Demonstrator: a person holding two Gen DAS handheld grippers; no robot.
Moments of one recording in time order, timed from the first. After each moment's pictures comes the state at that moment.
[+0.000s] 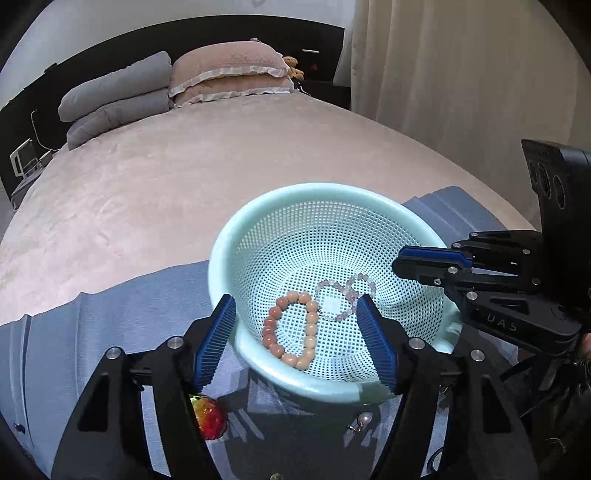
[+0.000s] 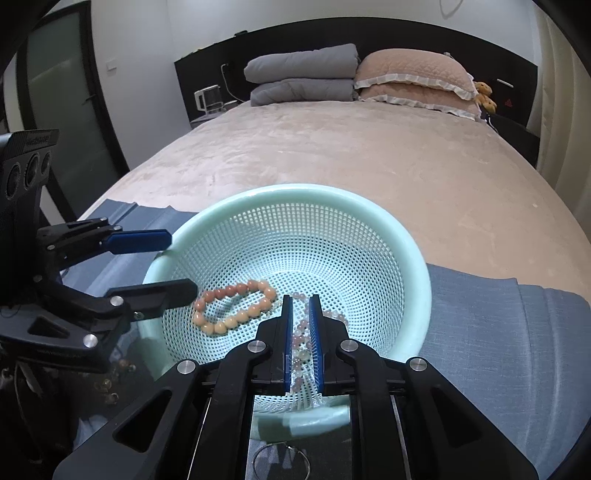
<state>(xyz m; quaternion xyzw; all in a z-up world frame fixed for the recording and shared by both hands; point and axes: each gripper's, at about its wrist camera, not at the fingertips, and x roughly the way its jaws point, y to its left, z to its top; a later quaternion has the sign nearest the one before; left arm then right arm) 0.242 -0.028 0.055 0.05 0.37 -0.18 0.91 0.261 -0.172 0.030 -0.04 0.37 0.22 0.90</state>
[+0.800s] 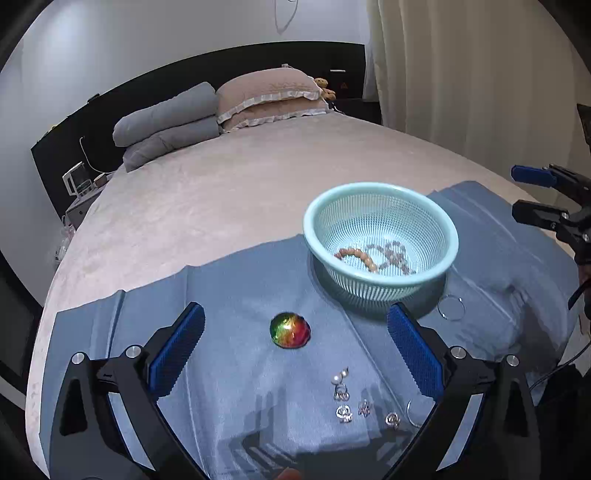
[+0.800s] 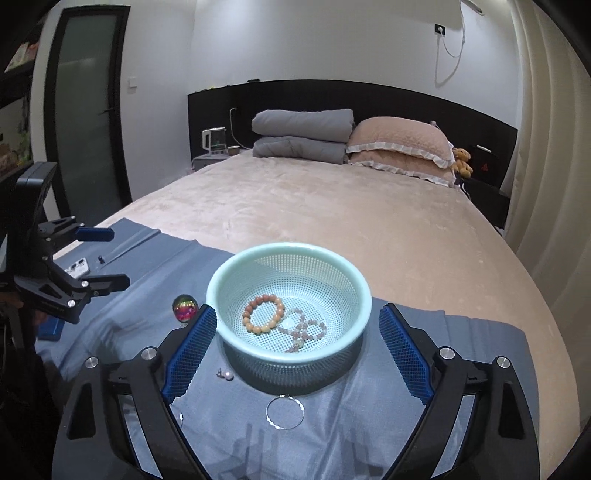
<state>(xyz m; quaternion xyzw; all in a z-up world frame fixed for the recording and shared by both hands) 0.126 0.024 0.090 0.10 0.34 -0.11 0.93 0.150 -0.203 0.101 -0.08 0.27 0.21 0.94</state>
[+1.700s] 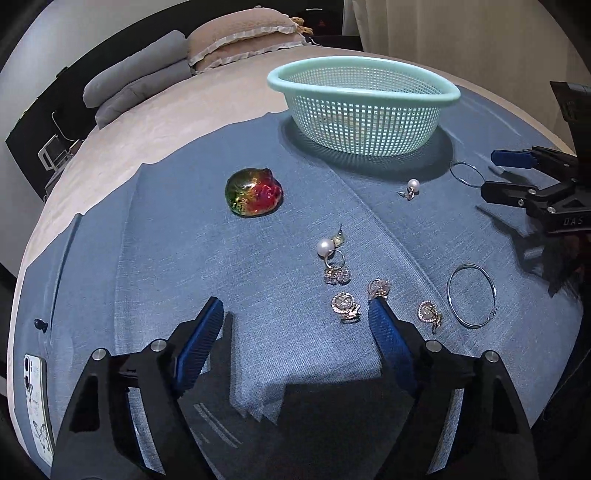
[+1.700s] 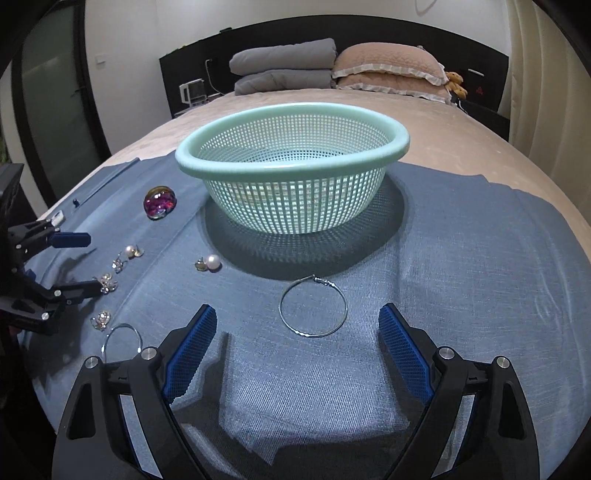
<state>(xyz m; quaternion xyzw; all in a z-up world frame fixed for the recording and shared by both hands) 0.104 0.019 -0.028 0.15 0.43 -0.12 0.88 0.153 -0.185 -0.045 -0.03 0.38 0.18 0.91</state>
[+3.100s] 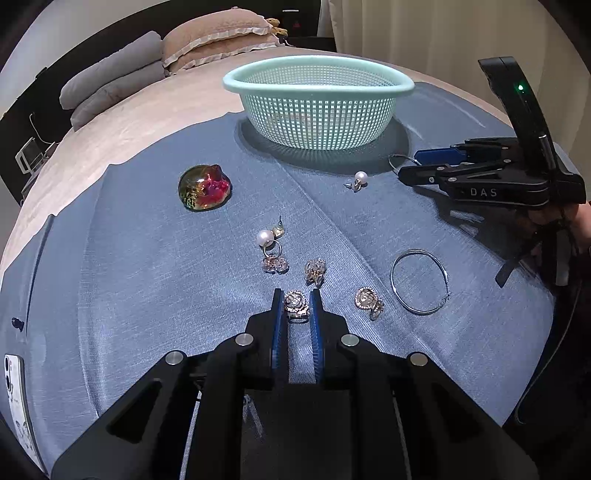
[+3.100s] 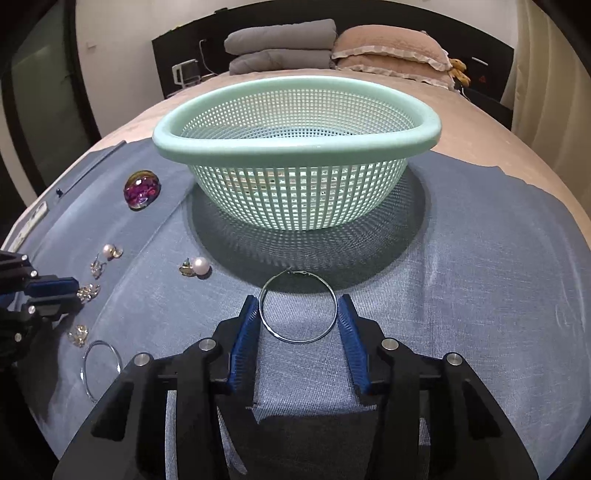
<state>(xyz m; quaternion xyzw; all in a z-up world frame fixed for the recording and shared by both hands) 0.088 0.004 -0.028 0.13 0.43 -0.17 0.87 0.176 -0.166 -0.054 -0.05 0.41 0.17 0.90</state>
